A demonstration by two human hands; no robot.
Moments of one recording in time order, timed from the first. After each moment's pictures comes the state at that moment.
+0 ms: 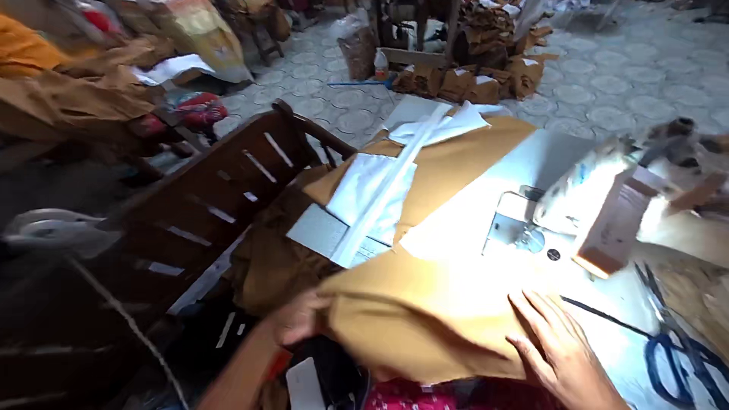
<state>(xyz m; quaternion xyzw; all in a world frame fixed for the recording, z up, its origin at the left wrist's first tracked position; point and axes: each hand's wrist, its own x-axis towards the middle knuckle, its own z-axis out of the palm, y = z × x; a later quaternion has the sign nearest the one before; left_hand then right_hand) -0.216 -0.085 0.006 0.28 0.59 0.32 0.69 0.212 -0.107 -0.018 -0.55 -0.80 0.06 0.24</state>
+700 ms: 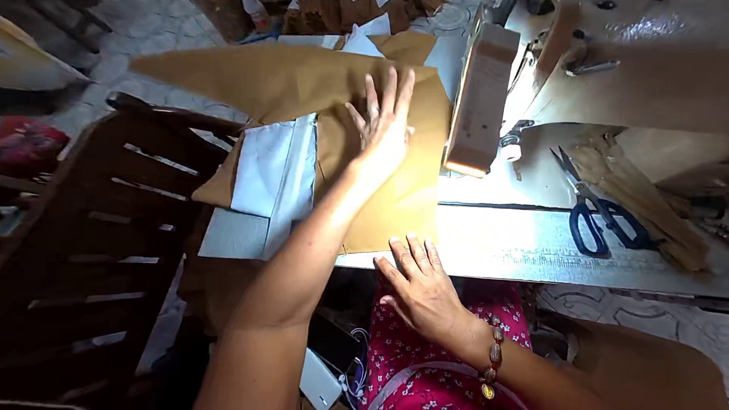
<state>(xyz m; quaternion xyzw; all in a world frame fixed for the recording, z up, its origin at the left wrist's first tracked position) 0.030 0.105 0.060 0.86 0.48 0.17 0.11 0.081 -0.125 -0.019 -0.55 -0.80 0.10 0.23</state>
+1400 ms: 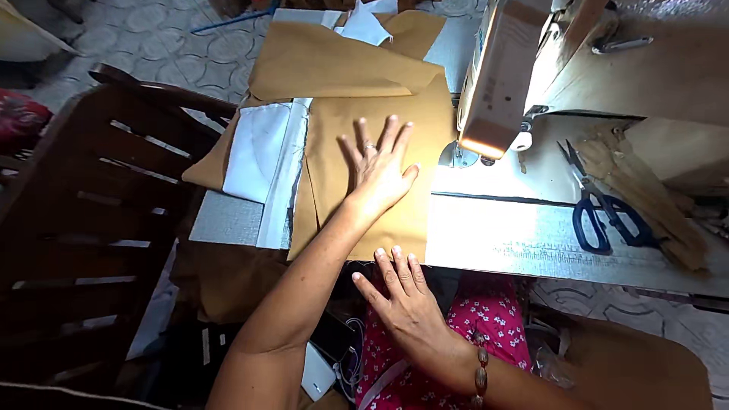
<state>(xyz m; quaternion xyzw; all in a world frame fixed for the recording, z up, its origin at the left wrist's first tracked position) 0.003 0.063 0.014 0.85 0.50 0.06 0.12 0.051 -0.153 -0.023 -0.54 -0.81 0.03 0.22</state>
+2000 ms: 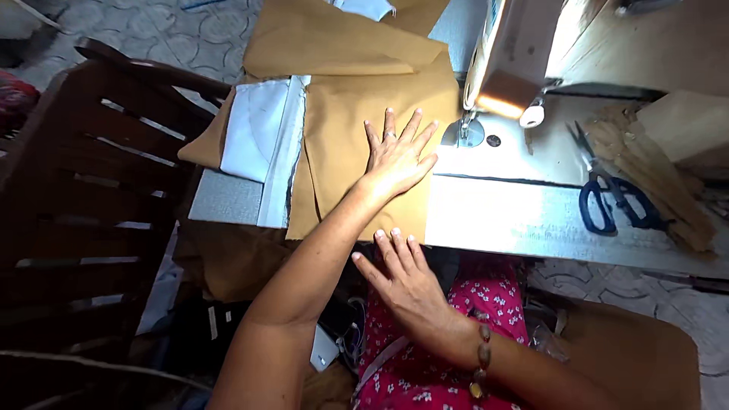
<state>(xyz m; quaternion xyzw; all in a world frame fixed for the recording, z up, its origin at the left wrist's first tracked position) 0.016 0.062 0.007 0.88 0.45 0.00 0.17 0.049 -0.154 -0.014 -0.53 -0.81 0.08 0.23</state>
